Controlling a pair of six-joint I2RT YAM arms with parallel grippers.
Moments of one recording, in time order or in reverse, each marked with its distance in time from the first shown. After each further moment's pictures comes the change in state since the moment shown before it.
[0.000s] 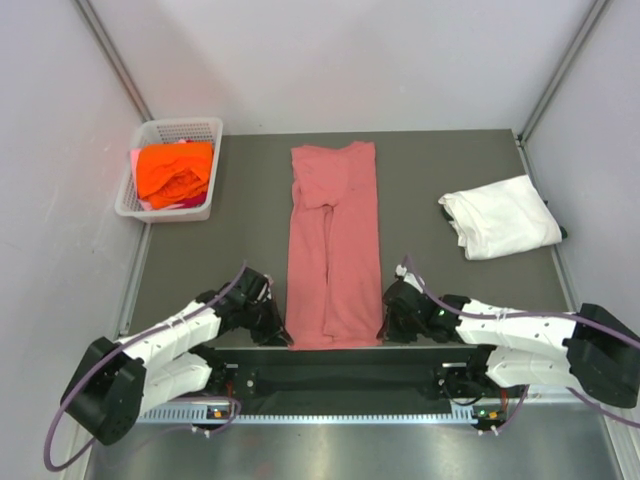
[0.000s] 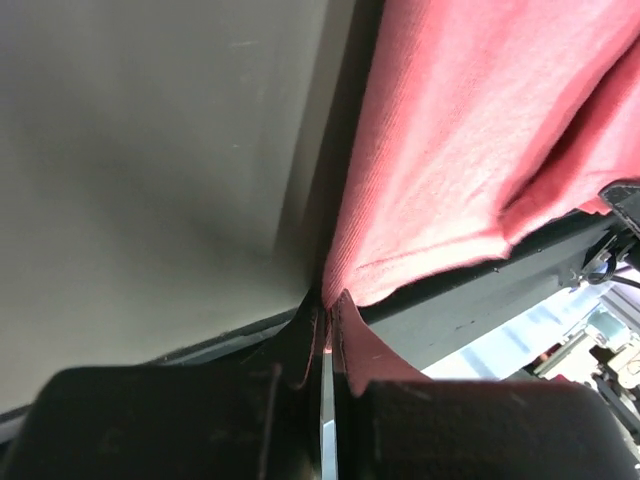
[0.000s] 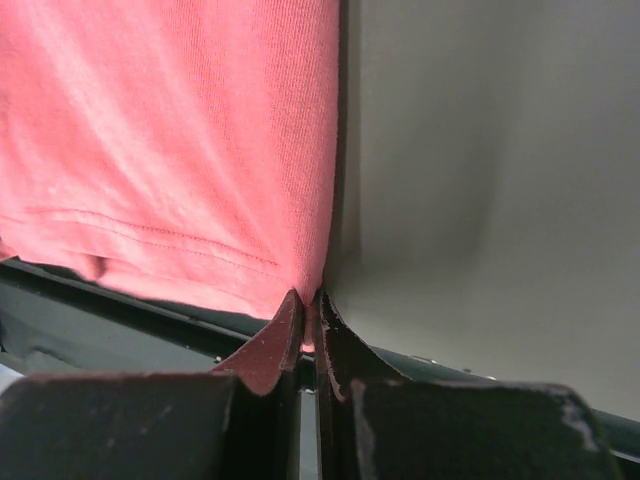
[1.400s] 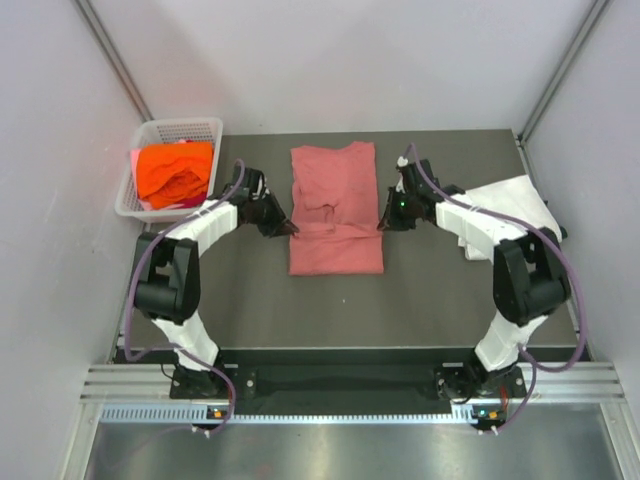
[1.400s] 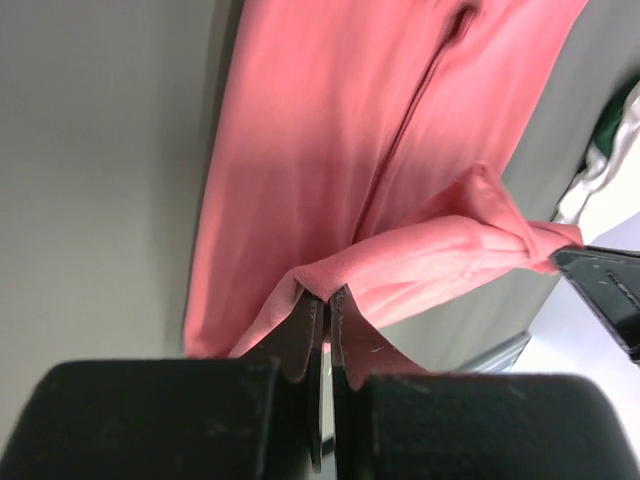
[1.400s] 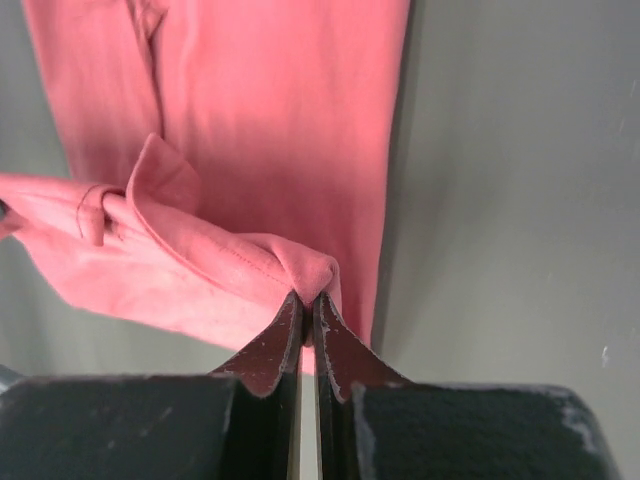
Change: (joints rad) left arm 0.335 0.676 0.801 0.048 0.006 0.121; right arm -0.630 0.551 0.756 -0.085 -0.264 -0.591
